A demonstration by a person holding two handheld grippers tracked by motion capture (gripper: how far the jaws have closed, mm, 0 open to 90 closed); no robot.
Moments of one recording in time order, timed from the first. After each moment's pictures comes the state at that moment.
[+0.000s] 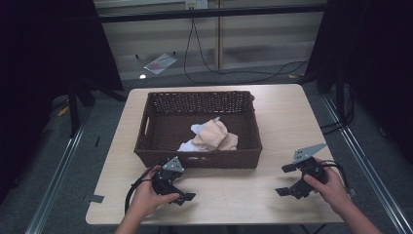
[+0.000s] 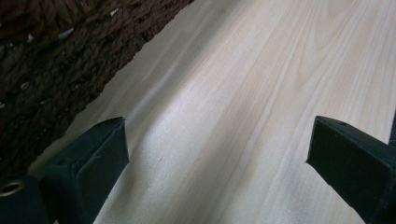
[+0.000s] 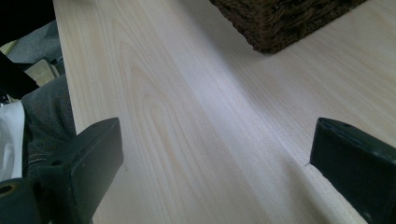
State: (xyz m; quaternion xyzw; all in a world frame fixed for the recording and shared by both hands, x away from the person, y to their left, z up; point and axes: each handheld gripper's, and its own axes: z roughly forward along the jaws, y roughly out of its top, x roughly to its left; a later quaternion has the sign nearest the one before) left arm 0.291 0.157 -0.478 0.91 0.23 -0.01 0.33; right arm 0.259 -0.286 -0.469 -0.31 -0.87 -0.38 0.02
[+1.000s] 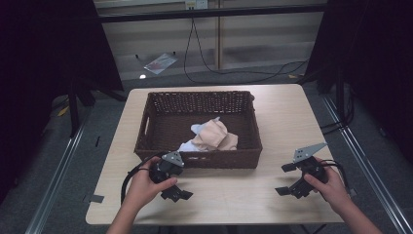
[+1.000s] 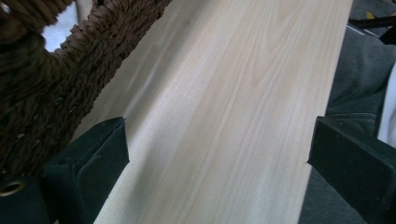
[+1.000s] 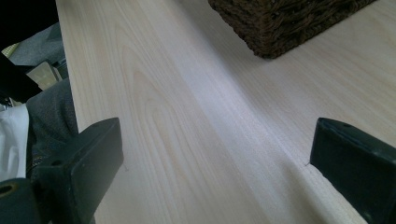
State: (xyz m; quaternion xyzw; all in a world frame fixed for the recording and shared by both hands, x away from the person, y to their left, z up) left arm 0.300 0.155 -0.437 0.93 0.18 -0.06 0.30; right arm 0.260 -0.285 -0.467 -0.31 -0.87 -0.39 0.02
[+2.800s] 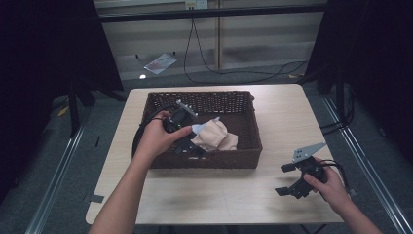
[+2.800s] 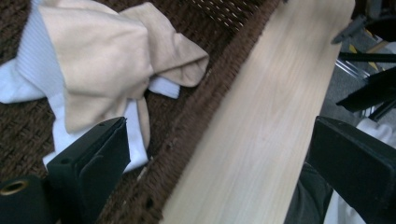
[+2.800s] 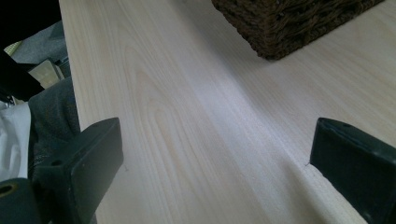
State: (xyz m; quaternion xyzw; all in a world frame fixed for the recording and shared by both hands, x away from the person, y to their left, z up) left arm 0.381 0.105 -0.351 0.93 0.23 -0.09 0.29; right arm 0.260 -0.284 -0.467 -0.31 -0.87 -0.38 0.02
